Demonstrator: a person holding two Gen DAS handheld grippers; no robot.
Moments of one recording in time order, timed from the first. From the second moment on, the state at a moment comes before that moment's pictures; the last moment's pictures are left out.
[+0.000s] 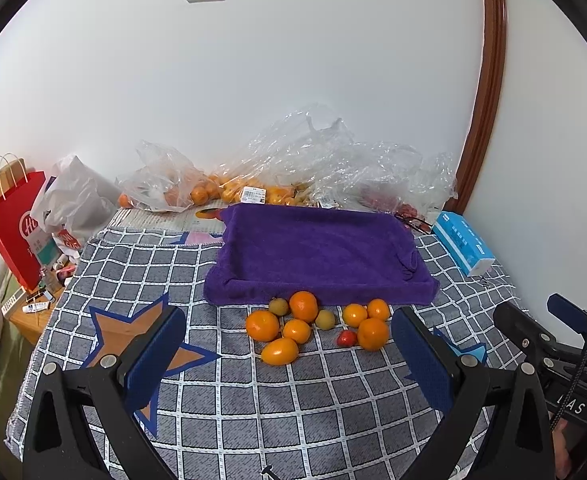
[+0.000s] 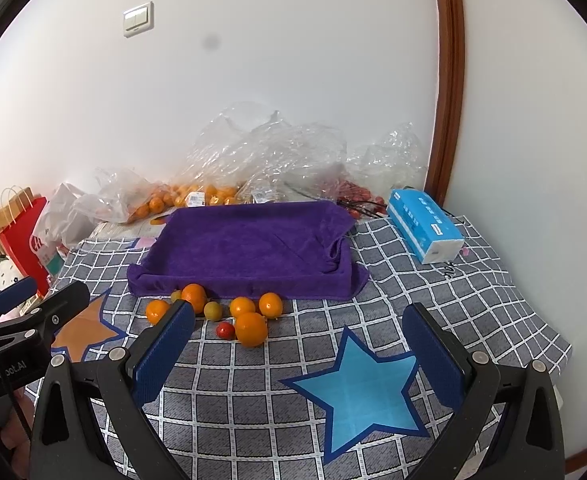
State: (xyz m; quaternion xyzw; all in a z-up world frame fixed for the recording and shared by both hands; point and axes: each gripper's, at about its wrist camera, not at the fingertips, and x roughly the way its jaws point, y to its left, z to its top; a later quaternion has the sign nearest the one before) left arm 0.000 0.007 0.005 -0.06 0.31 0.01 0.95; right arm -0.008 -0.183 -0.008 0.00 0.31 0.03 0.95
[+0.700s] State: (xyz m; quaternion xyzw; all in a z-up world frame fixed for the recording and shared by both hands) left arm 0.013 0.018 -0.006 -0.07 0.32 0.02 0.94; right arm 0.005 -0.172 -0.017 -0.01 0.32 0.04 0.95
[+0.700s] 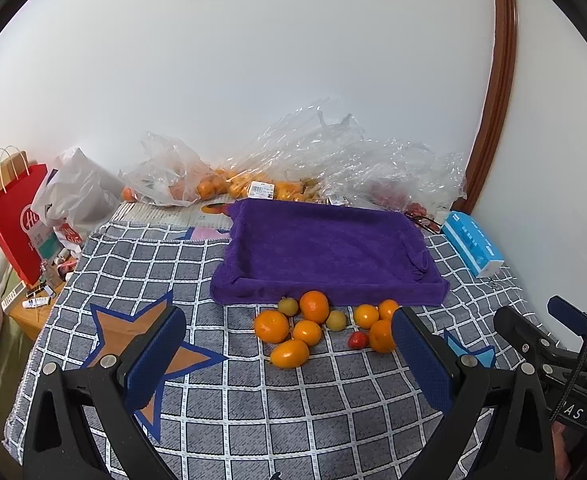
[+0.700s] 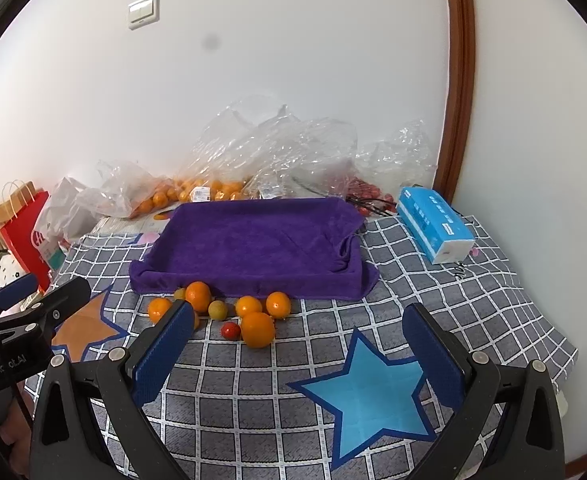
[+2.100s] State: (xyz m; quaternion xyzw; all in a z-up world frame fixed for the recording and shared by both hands) left arm 0.087 0.071 -0.112 -0.10 0.42 0.02 0.90; right arm 0.101 -0.145 -0.149 0.03 0.44 0.11 0.89
